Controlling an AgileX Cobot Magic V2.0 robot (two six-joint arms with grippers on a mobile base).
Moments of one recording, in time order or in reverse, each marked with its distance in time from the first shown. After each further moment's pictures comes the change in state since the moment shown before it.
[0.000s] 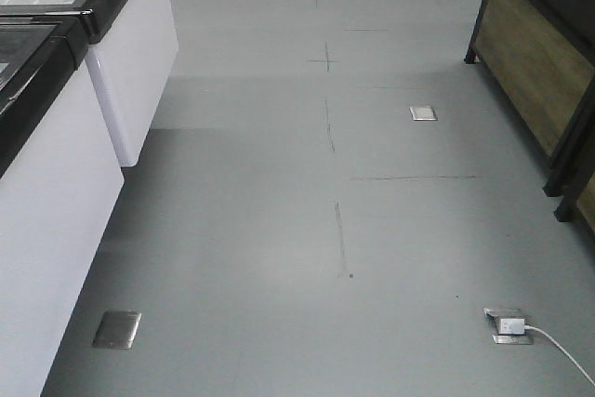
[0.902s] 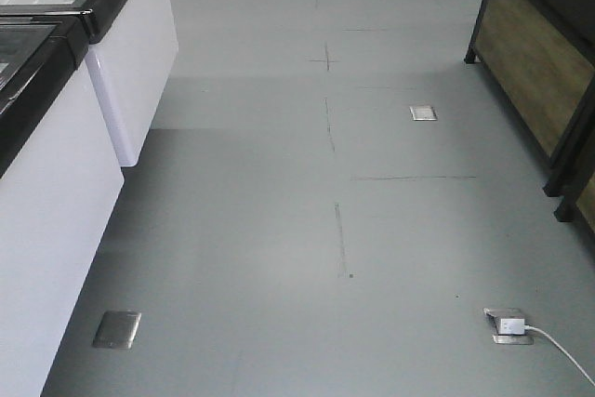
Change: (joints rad) left arm 0.035 -0.089 0.036 0.118 -0.074 -0.073; right arm 0.000 0.000 0.000 0.000 0.000 0.000
